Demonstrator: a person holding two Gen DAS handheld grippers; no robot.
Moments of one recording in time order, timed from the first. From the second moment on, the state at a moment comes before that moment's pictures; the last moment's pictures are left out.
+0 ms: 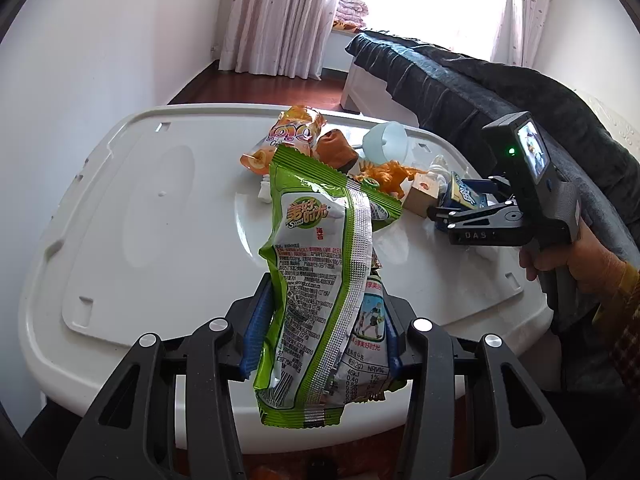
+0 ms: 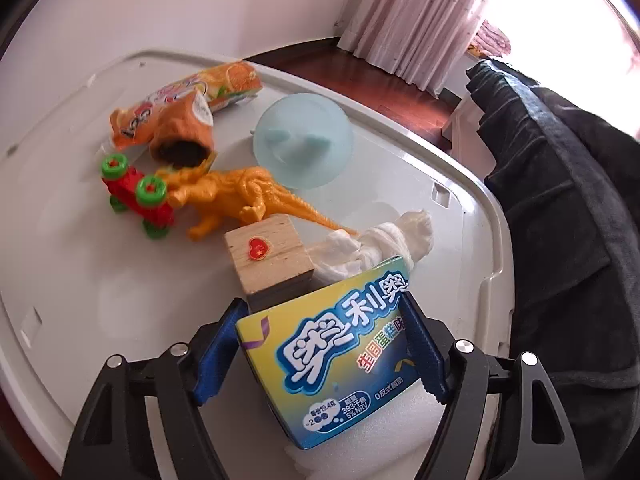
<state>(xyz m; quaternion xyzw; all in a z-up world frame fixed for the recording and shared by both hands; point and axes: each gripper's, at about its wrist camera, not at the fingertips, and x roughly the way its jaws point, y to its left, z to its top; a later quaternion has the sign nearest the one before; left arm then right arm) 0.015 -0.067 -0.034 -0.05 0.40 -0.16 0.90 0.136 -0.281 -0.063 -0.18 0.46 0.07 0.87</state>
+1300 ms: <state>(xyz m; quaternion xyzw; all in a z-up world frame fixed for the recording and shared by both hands) -0.137 -0.005 -0.080 -0.03 0.53 -0.12 0.84 -0.178 -0.144 -0.073 -0.15 0.50 0.18 0.83</state>
